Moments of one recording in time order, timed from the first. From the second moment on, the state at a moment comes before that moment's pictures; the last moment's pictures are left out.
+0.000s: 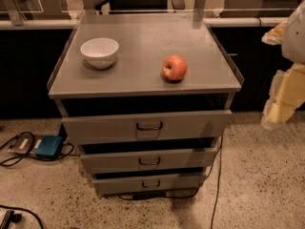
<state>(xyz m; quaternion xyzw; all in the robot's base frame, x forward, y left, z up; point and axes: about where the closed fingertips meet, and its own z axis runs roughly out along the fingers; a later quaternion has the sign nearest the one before) 0.438 -0.214 0.985 -0.60 0.78 -0.05 0.17</state>
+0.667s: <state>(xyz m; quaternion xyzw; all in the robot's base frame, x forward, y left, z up) 0.434 -0.215 0.959 -0.58 0.79 -0.02 0.18</state>
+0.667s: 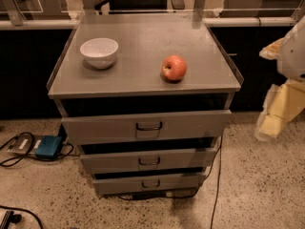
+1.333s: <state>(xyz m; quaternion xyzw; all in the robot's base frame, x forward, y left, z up) 0.426 -0.209 0.883 -0.57 0.79 0.03 0.21</state>
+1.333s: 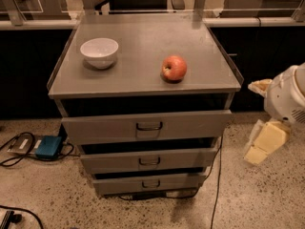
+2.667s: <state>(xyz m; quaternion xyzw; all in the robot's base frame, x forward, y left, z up) 0.430 -0.196 0.771 -0.58 0.75 0.14 0.29</state>
